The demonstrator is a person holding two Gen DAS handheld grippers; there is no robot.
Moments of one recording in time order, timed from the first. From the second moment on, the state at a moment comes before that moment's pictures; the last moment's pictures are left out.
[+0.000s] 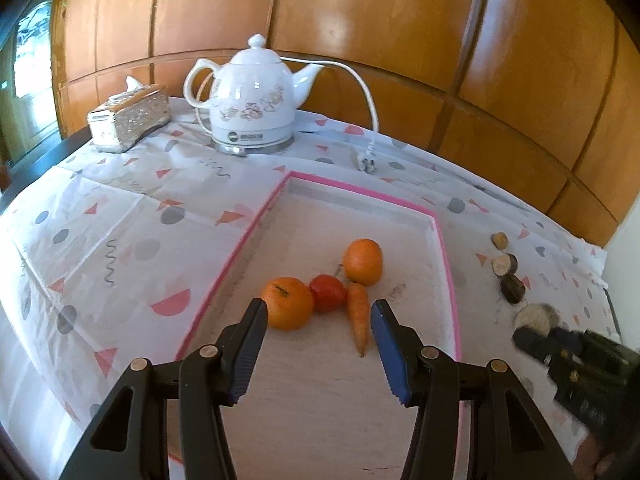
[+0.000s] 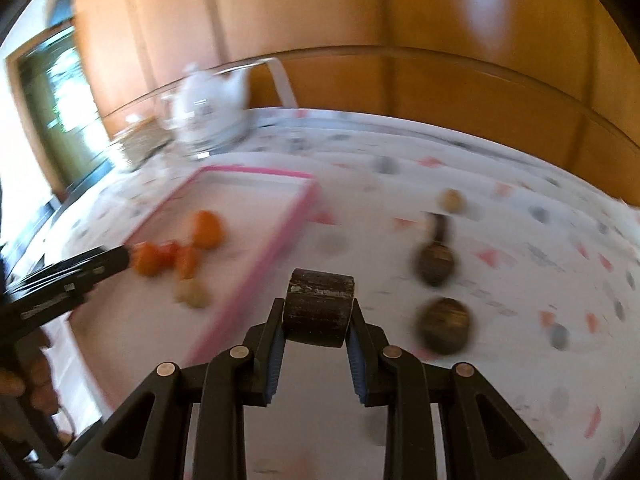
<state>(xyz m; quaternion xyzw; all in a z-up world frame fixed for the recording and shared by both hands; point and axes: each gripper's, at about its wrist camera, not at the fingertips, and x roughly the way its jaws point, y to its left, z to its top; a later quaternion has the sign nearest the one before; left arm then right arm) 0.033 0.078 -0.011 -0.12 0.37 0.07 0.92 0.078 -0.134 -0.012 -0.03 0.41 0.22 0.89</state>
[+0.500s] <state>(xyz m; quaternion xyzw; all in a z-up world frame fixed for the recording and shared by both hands) 0.026 0.119 -0.018 -0.15 0.37 0.12 0.91 0.074 -0.042 -0.030 -0.08 0.44 0.32 0.83</state>
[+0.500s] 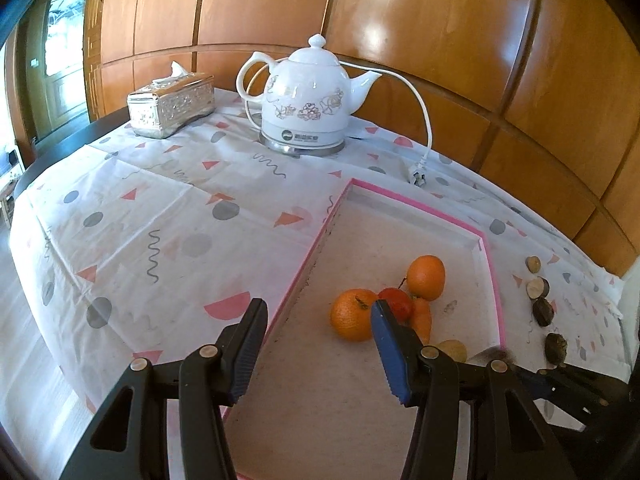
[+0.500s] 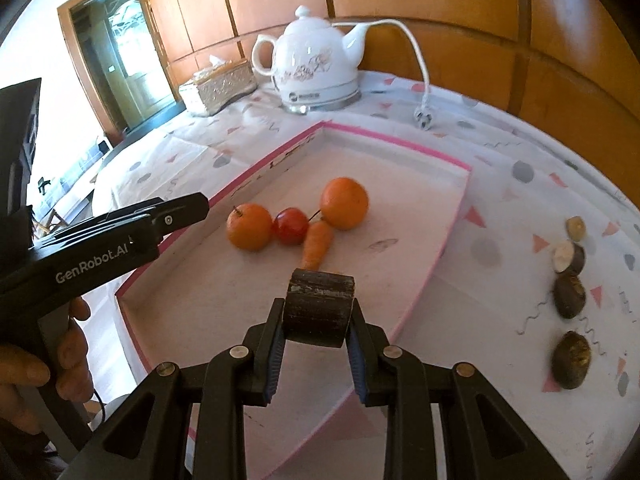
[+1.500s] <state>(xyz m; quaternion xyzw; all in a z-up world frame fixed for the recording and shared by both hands) 0.025 0.064 -0.013 -0.10 0.38 0.05 0.92 0.067 -0.110 -0.017 -0.02 0.41 0.22 0.88</state>
